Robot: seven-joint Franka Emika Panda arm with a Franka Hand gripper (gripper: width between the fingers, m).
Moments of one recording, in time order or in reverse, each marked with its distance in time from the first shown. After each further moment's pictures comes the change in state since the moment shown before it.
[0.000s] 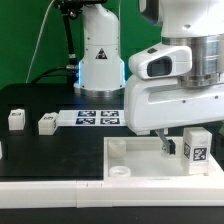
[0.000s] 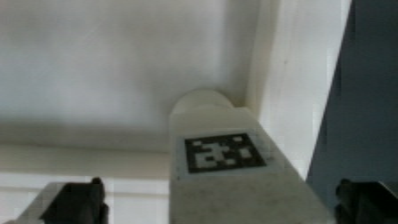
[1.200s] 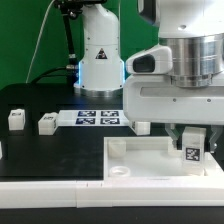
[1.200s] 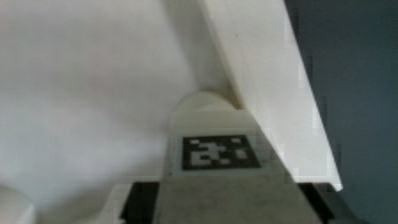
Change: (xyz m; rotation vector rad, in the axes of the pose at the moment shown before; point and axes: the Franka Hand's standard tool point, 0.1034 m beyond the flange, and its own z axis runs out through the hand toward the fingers) arm 0.000 0.001 0.000 0.013 0.001 0.595
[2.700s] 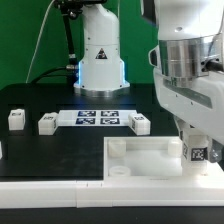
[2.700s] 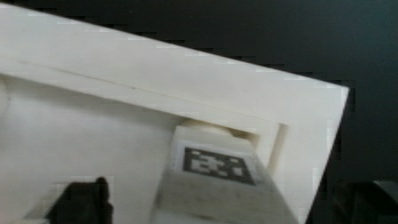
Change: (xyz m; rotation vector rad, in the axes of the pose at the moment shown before) arm -0.003 -0.006 0.001 0.036 -0.026 0.746
